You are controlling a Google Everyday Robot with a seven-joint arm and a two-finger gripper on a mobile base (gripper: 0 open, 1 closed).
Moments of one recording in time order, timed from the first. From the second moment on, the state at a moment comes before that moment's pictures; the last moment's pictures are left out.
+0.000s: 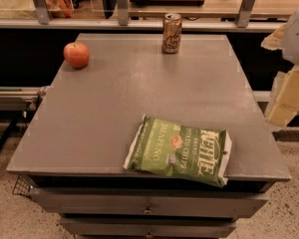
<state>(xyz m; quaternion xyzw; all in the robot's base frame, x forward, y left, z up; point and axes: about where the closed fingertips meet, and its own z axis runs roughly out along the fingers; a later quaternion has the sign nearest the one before) 0.438 -0.217 0.977 -0.60 0.78 -0.03 0.16</state>
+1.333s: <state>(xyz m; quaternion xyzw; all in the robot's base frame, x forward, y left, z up) 0.555 -0.210 0.964 -0.55 0.79 0.00 0.28</state>
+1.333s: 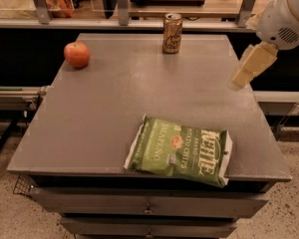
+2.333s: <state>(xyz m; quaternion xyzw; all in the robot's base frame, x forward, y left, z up) 0.624 -0.196 0.957 -0.50 0.79 0.03 0.36</state>
